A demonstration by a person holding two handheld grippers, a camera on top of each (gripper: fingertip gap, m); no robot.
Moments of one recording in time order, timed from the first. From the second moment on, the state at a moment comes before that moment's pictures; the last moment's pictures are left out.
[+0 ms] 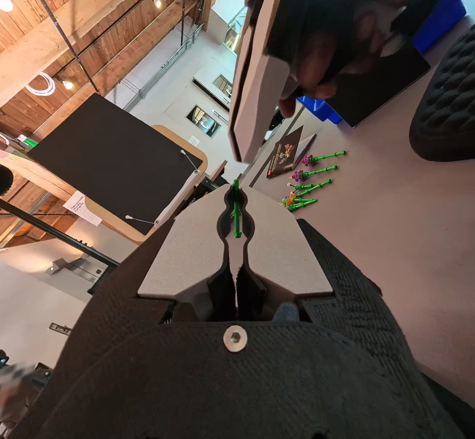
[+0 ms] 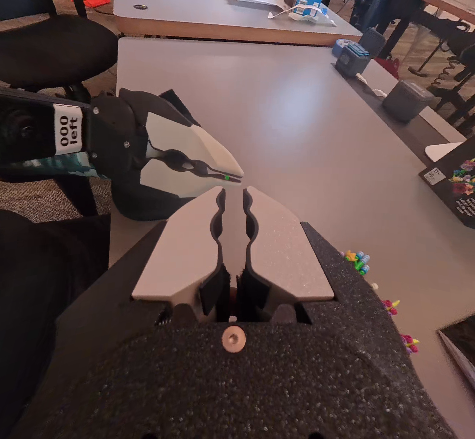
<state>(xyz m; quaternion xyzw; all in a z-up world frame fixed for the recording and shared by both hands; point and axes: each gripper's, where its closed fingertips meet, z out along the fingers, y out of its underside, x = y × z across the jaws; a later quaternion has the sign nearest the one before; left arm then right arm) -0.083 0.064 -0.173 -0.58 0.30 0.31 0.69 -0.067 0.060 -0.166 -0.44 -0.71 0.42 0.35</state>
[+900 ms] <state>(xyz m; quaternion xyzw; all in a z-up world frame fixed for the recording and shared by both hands) -0.084 0.069 -0.176 -0.59 0.30 0.32 0.68 -0.059 0.064 -0.159 -0.43 -0.71 0.46 0.33</state>
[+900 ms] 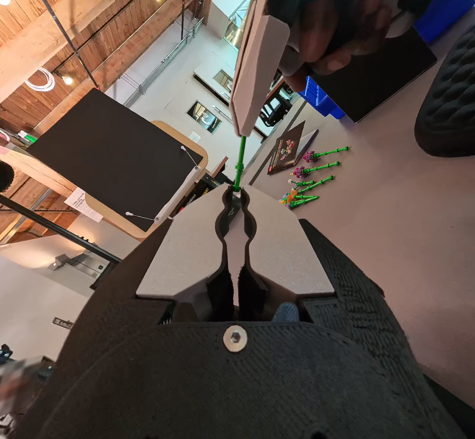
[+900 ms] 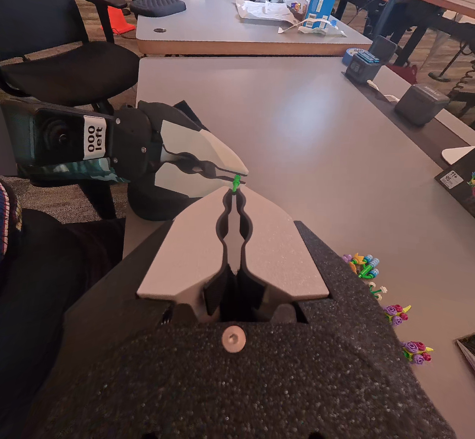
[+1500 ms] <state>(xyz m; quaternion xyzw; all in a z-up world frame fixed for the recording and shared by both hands) -0.072 0.070 -0.184 -0.59 0.34 0.32 0.66 -0.070 0.055 -0.177 -0.43 -0.72 0.45 0.32</state>
